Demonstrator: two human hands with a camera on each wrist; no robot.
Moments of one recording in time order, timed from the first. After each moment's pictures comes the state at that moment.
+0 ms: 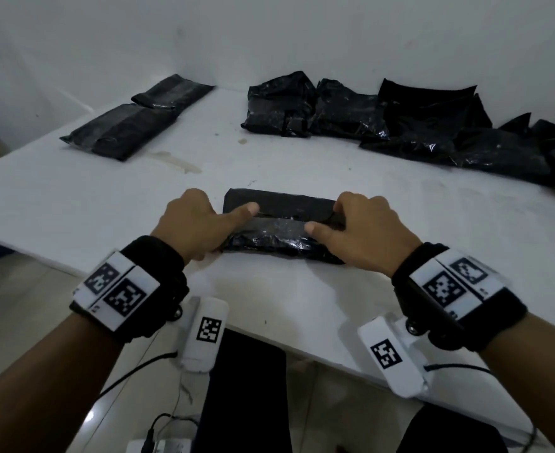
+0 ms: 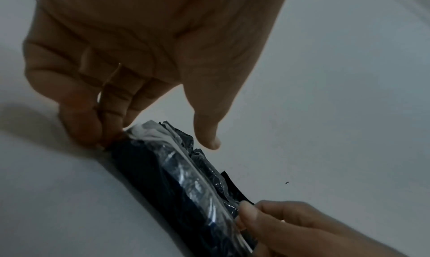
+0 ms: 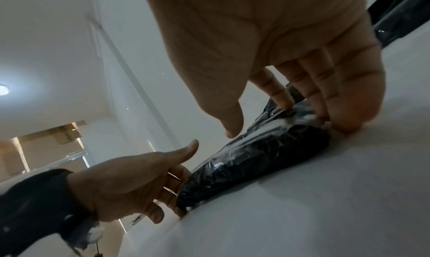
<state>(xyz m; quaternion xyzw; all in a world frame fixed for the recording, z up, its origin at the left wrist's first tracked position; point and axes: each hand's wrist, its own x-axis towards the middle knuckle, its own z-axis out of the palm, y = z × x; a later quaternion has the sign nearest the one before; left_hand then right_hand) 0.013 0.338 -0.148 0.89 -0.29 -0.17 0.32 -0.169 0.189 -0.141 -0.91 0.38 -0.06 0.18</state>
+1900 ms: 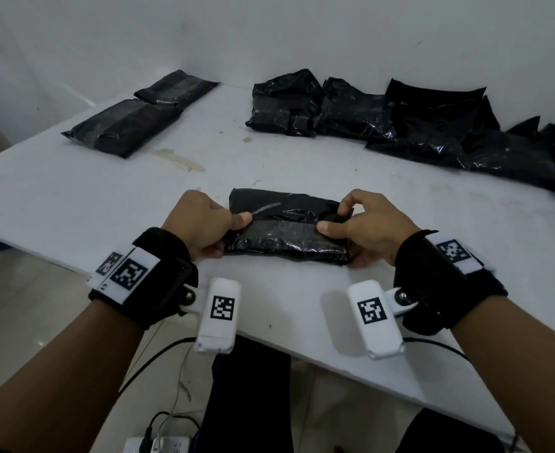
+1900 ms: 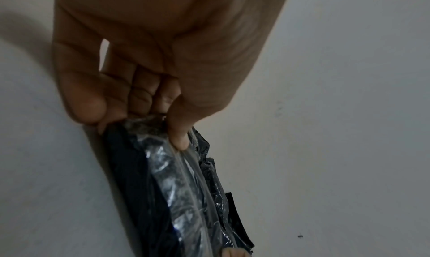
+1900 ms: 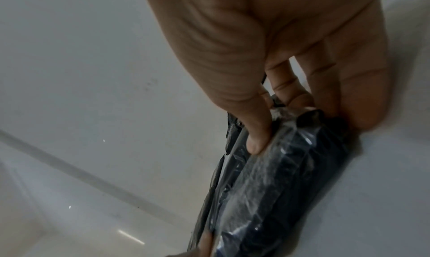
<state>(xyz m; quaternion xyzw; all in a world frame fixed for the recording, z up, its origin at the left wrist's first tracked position) 0.024 0.326 -0.158 0.84 -0.21 -0.26 0.42 -0.153 0.163 -0.156 -0.72 0.46 -0.10 0.51</state>
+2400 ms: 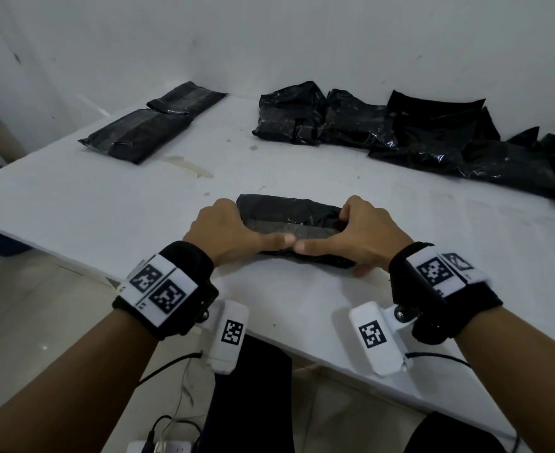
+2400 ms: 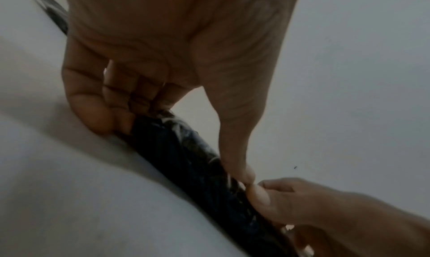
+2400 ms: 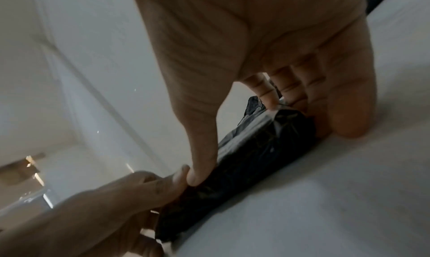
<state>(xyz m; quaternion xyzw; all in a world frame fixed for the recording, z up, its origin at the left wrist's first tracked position) -0.004 0.331 -0.145 0.88 -0.33 -0.19 0.30 -0.155 0.188 -0.137 -0.84 0.41 -0.04 0.36</state>
